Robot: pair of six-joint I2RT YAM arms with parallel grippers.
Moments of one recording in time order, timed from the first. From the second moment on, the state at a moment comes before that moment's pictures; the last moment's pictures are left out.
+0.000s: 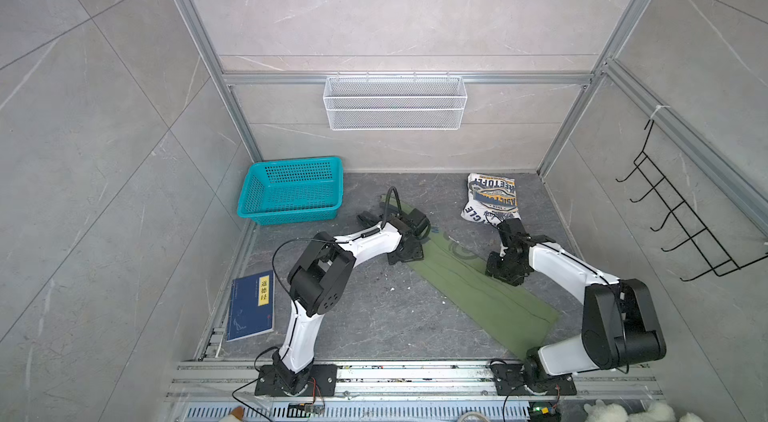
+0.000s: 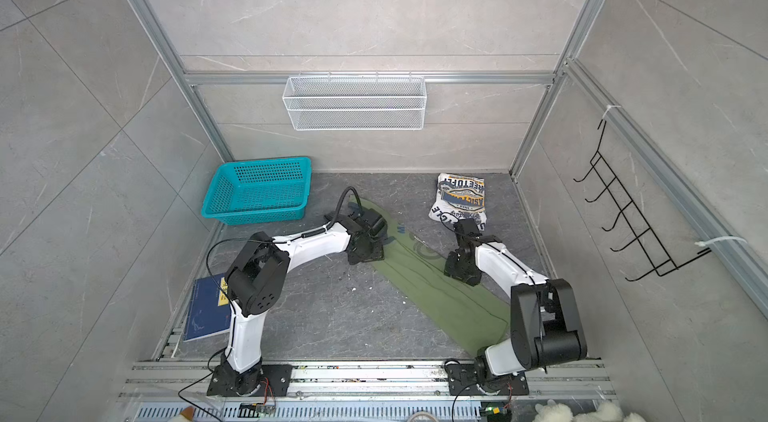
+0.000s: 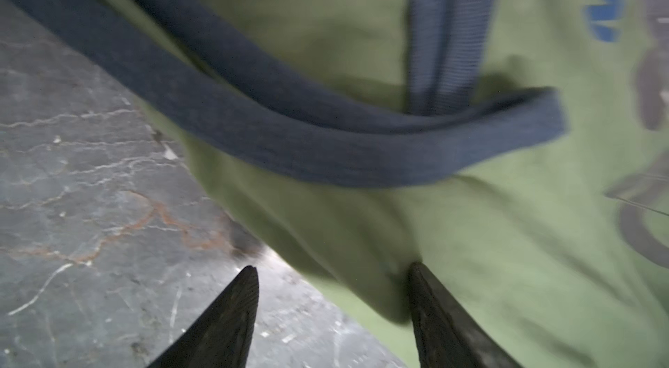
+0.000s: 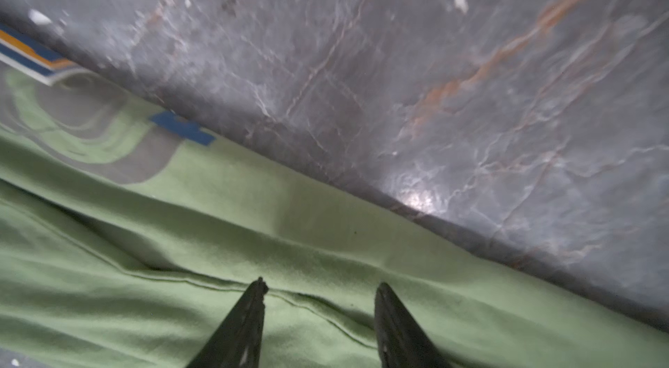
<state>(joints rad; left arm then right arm) -0.77 2.05 1.49 -0.70 -0.07 -0.84 0.14 1.49 0.85 -0.73 -0.03 0.49</state>
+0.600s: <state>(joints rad) -0.49 2.12 1.55 -0.66 -0.11 -0.67 0.52 1.52 0.78 -0.59 -0.07 0.65</state>
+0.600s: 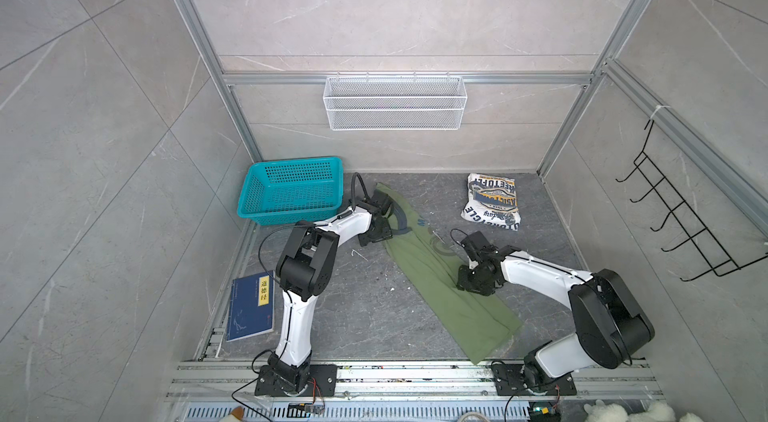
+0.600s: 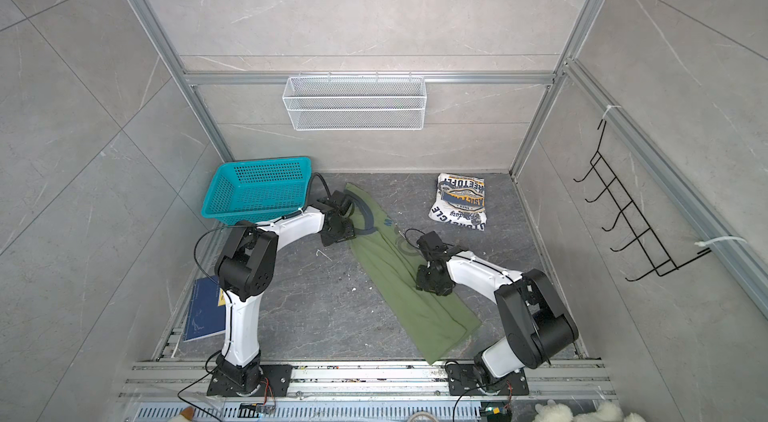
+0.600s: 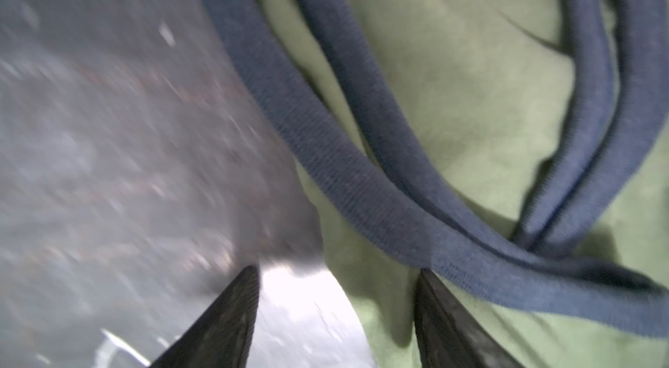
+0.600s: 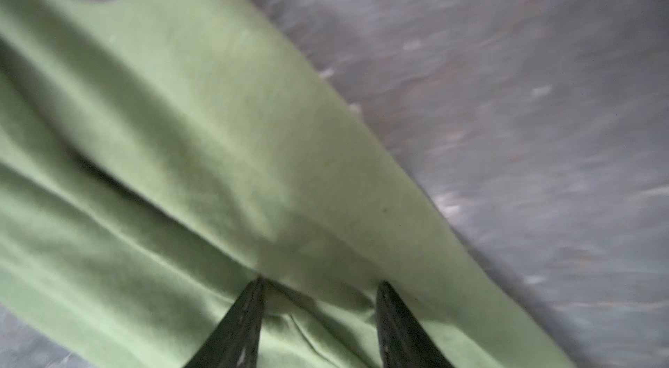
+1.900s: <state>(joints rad) -0.52 2.40 2.02 -0.78 0.00 -0.48 1.00 1.55 0.80 -0.59 0.05 0.81</state>
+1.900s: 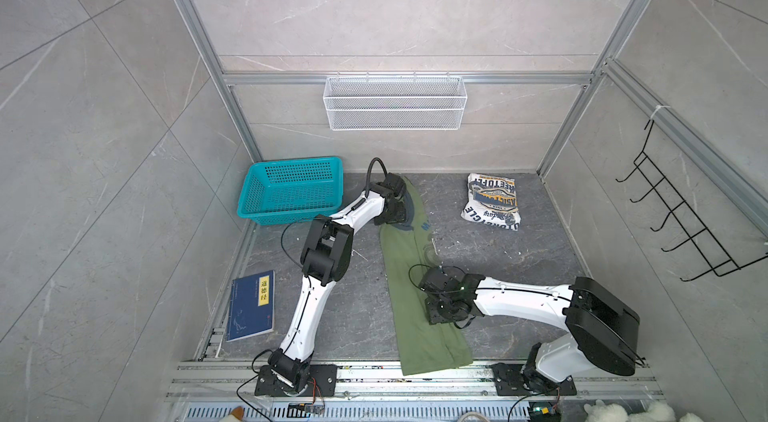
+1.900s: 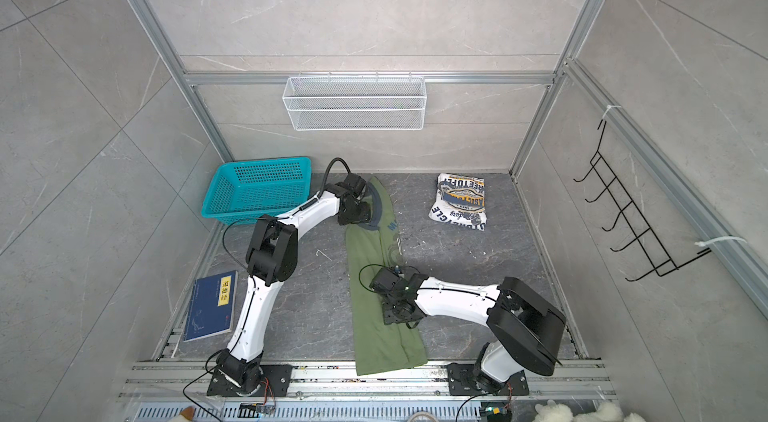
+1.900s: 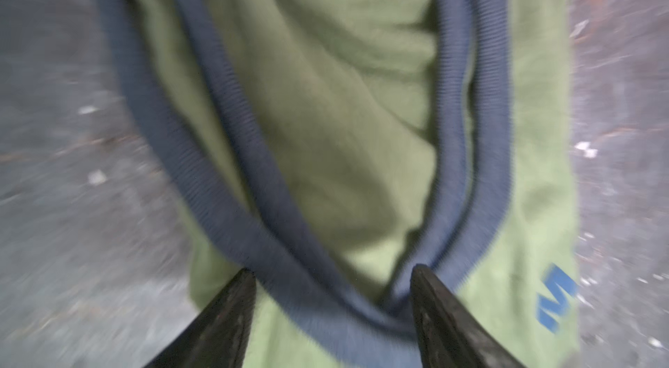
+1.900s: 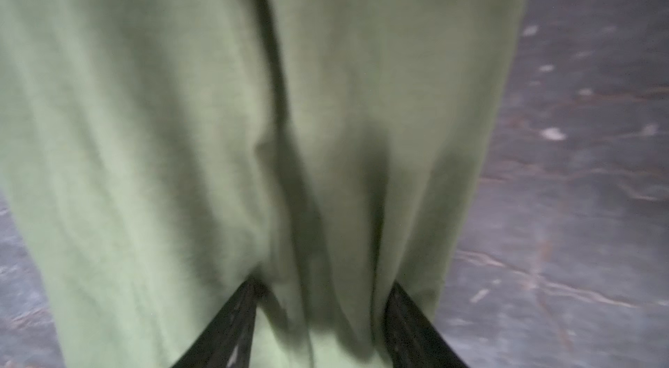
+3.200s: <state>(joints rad) -1.11 0.87 0.46 -0.77 0.05 -1.17 1.36 0.97 0.38 -0.52 0.02 1.31</state>
